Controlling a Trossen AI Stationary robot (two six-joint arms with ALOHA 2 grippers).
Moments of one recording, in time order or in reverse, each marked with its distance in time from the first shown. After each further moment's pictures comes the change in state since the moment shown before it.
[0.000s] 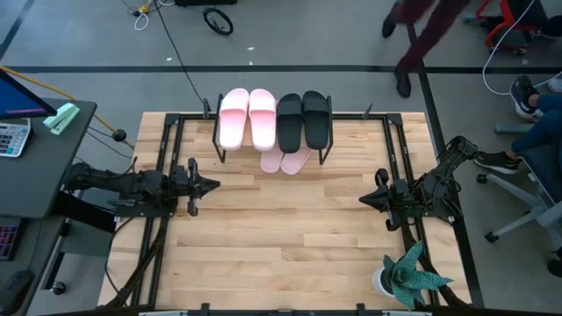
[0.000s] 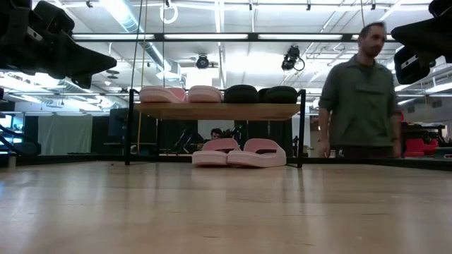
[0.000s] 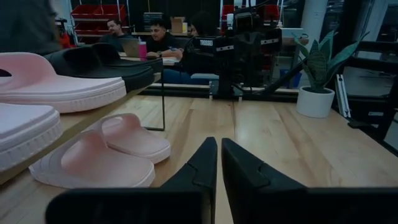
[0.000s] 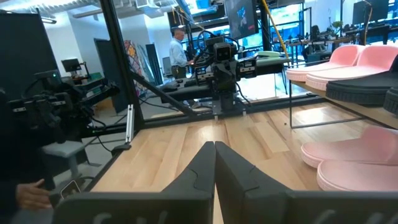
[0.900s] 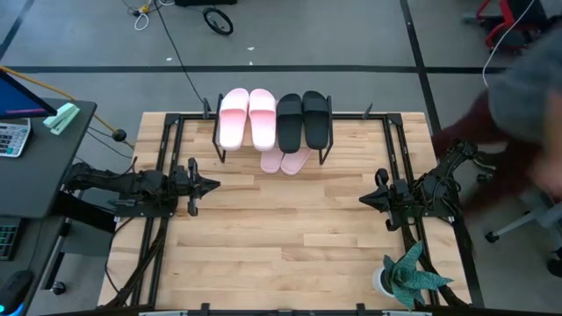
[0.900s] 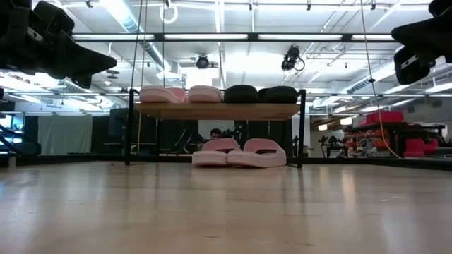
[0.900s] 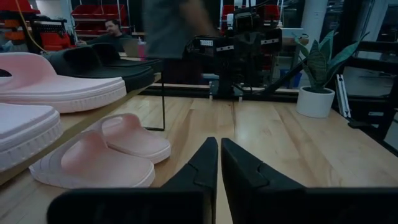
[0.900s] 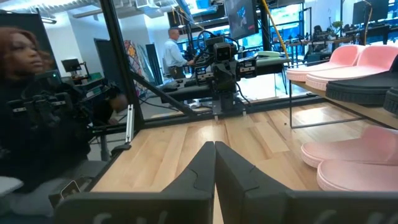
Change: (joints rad) left arm 0.000 0.000 0.000 0.000 0.000 0.000; right arm 0.000 0.000 0.000 0.000 0.000 0.000
